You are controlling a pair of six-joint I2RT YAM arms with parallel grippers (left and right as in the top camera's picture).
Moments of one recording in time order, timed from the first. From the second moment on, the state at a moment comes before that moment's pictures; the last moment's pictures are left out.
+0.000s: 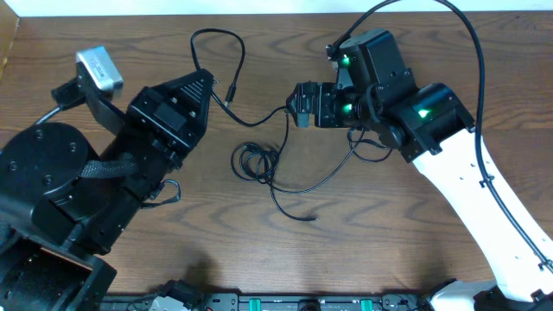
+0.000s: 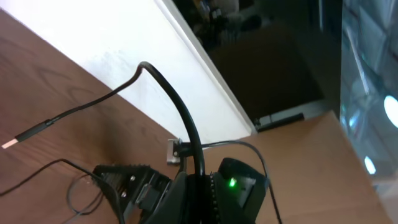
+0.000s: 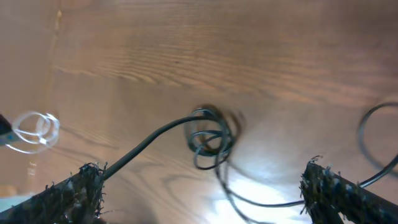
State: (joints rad) left arm -0.39 1.05 1.77 -0.89 0.10 -1.10; right arm 0.56 1.57 1.68 -0.96 -0.21 0.59
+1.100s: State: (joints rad) left arm -0.39 1.05 1.77 -0.78 0.34 -0.88; right arm 0.53 1.61 1.68 -0.96 -0.43 0.94
